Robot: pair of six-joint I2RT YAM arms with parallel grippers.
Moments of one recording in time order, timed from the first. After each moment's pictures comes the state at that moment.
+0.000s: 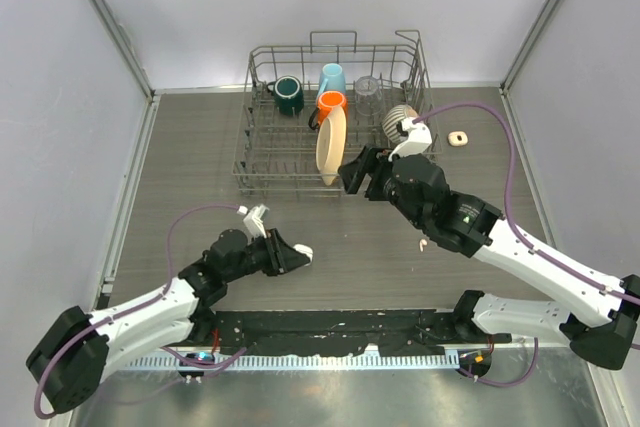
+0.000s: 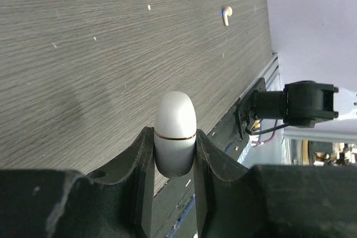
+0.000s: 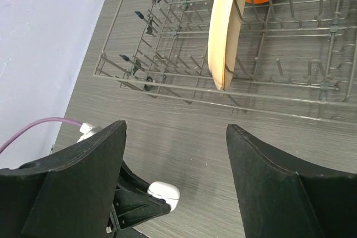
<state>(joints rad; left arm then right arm) -0.75 0.81 0.13 0.31 0.26 -0.94 0.93 1.05 1.08 -0.36 0.45 0.68</state>
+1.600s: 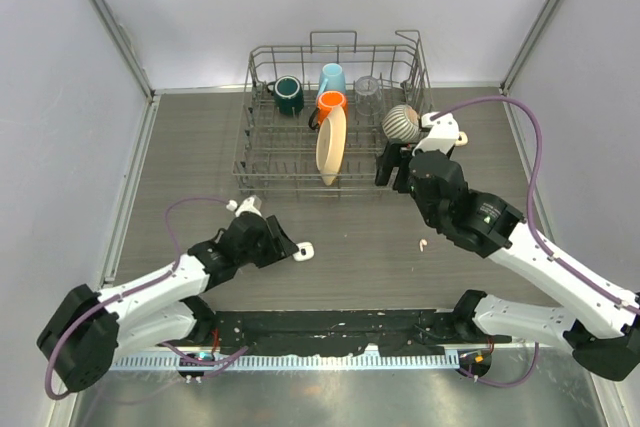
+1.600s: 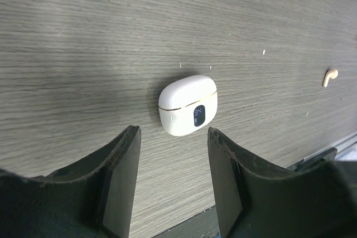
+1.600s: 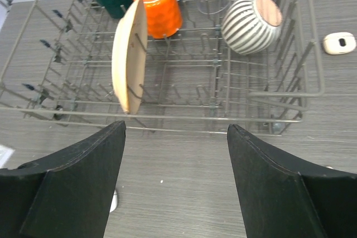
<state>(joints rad) -0.72 1.01 0.35 -0.10 -0.03 -1.02 0.87 0.99 1.13 -0.51 0.67 0.47</state>
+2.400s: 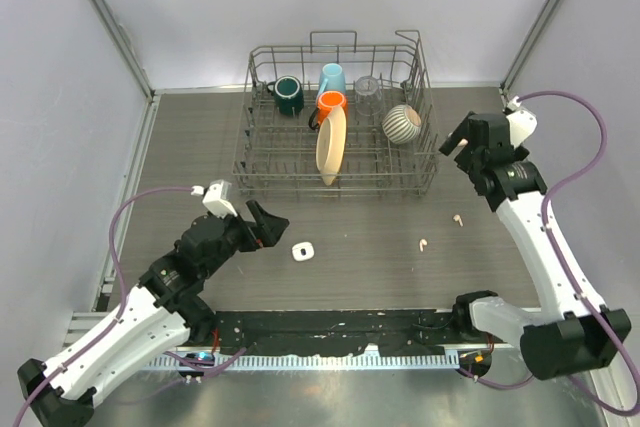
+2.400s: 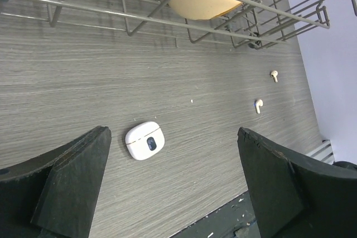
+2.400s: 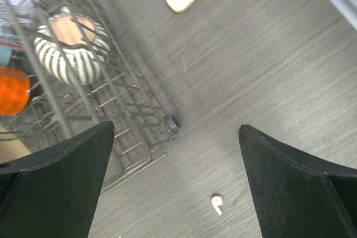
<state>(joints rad) -0.72 0.53 0.47 -0.30 -0.19 -0.78 0.20 1.06 1.13 -0.68 0.48 0.63</state>
